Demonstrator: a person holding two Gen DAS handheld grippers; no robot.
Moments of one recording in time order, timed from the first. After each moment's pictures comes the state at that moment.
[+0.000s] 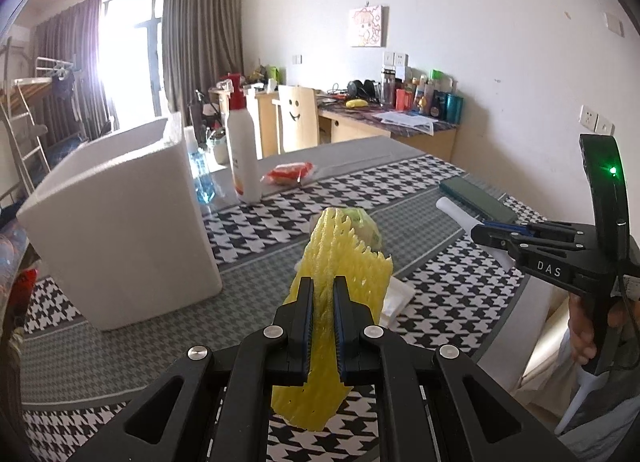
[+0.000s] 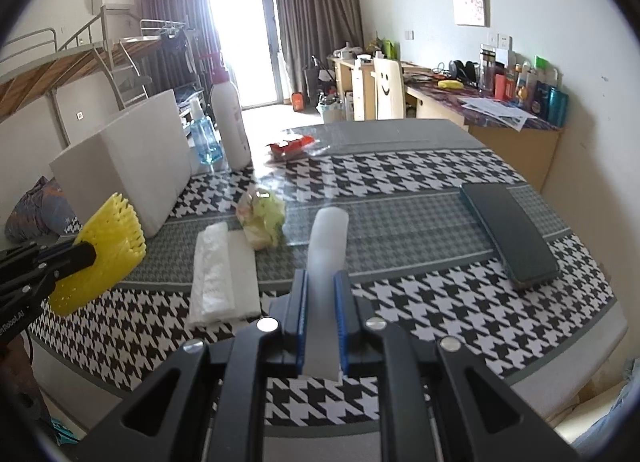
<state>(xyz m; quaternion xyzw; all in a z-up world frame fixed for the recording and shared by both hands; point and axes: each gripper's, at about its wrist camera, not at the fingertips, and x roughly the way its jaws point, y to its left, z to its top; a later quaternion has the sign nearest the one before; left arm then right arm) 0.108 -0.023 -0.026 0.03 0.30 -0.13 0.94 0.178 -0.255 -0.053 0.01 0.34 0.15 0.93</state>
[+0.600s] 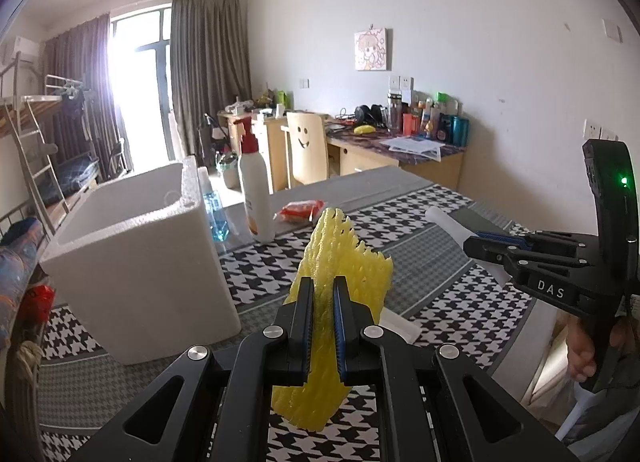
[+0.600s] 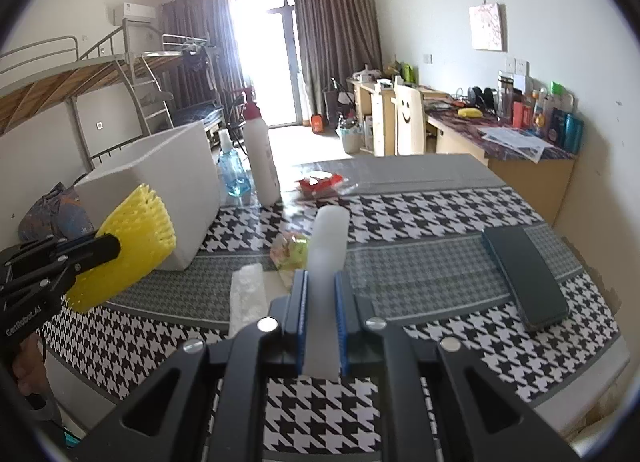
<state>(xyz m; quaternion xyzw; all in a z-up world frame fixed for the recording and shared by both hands) 0.110 -0.019 0.005 0.04 0.26 -0.11 0.96 0.177 -0.237 -0.021 0.01 0.29 0.19 0.94</state>
